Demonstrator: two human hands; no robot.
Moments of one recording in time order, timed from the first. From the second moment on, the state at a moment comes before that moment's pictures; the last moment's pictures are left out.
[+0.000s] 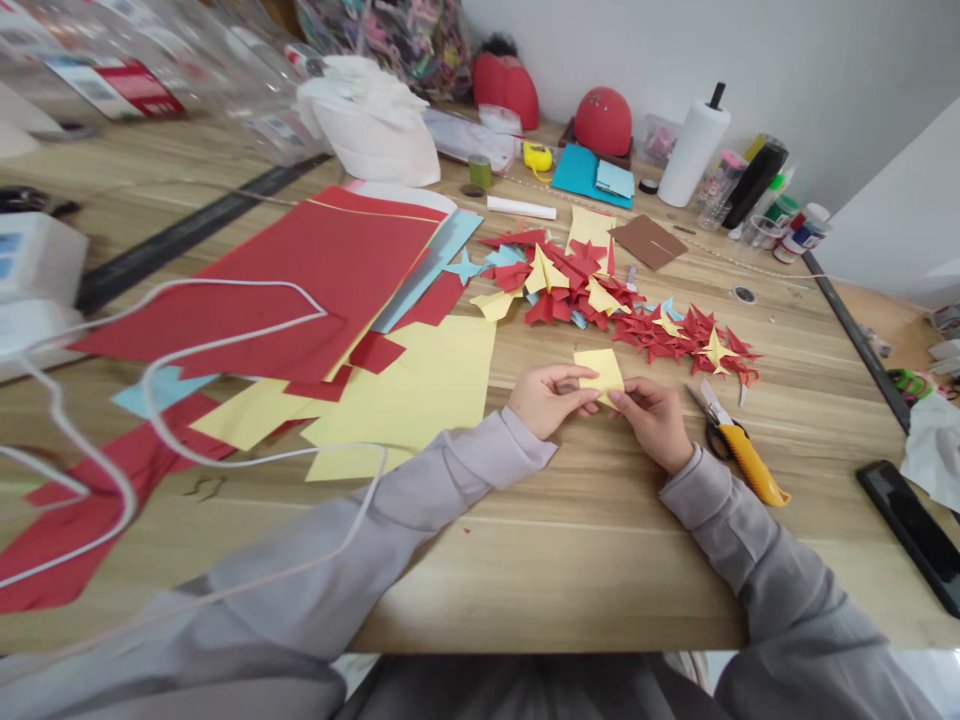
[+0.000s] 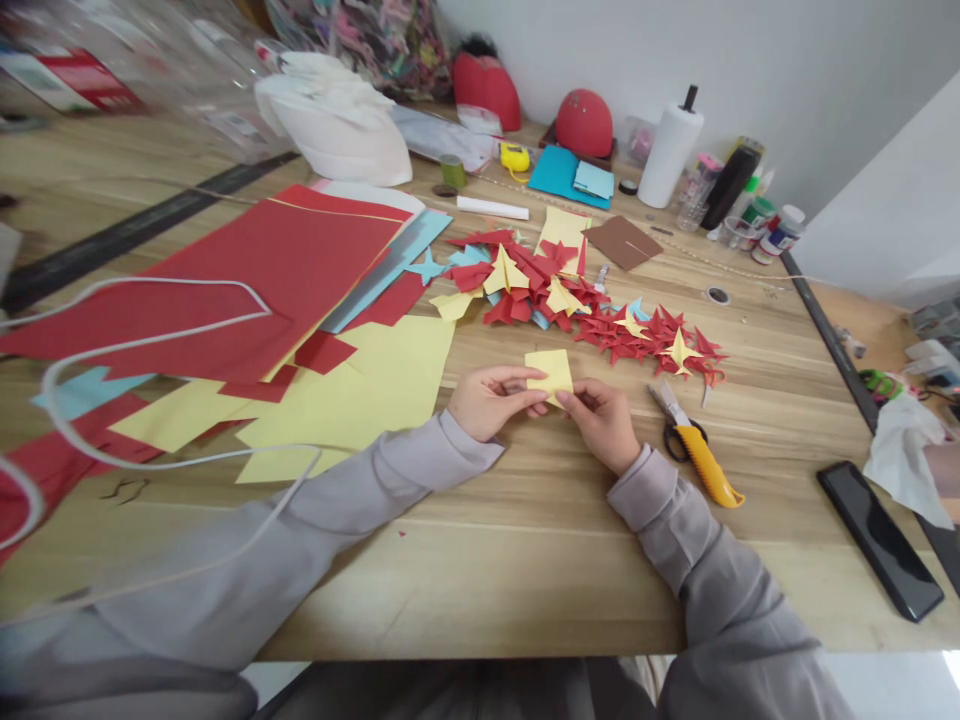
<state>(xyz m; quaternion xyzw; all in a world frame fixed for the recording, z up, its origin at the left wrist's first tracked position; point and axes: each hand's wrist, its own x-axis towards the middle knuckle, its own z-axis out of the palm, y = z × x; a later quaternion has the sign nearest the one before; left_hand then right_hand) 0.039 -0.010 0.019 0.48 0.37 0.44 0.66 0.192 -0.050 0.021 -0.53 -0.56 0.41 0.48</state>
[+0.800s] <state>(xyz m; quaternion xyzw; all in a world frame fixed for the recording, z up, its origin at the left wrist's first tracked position) 0.040 -0.011 0.017 0.49 0.36 0.47 0.64 0.193 -0.049 0.021 -0.53 -0.54 0.41 0.50</state>
